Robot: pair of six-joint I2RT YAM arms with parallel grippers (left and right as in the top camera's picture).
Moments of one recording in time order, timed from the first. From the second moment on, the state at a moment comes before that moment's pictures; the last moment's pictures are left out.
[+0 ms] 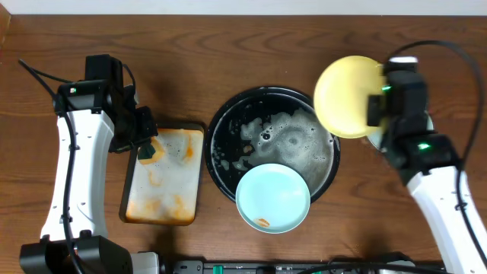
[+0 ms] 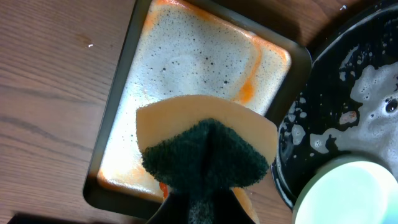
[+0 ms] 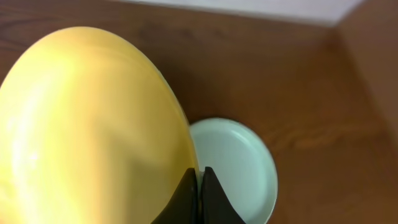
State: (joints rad) left arm 0.11 1.52 1.40 -1.32 0.10 -0.23; right arm 0.12 1.24 1.07 -0.54 0.36 0.06
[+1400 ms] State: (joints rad) left arm 0.11 1.52 1.40 -1.32 0.10 -0.23; right arm -0.30 1.42 1.07 -0.70 -0.47 0.24
